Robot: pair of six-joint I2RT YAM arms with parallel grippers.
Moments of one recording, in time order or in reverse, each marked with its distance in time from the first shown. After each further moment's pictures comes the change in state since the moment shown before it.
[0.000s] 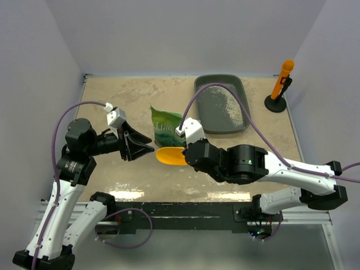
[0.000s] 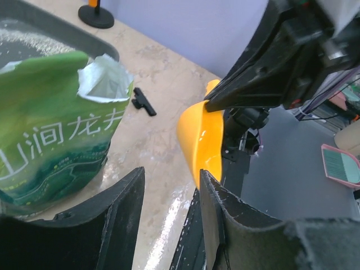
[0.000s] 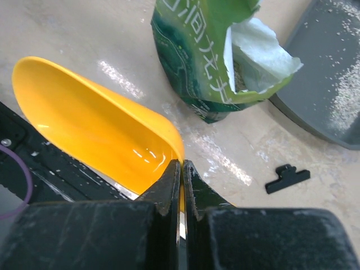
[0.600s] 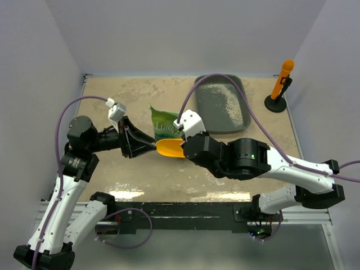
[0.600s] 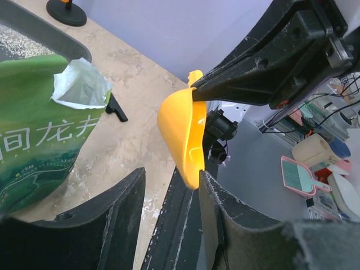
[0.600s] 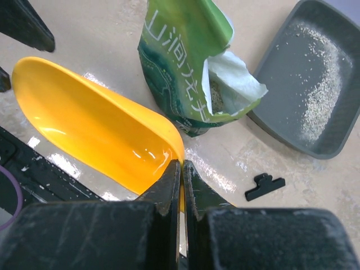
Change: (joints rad) left arm 0.000 0.033 -0.014 0.150 0.068 -0.225; right arm 0.000 0.053 0.160 -0.104 0.065 -0.054
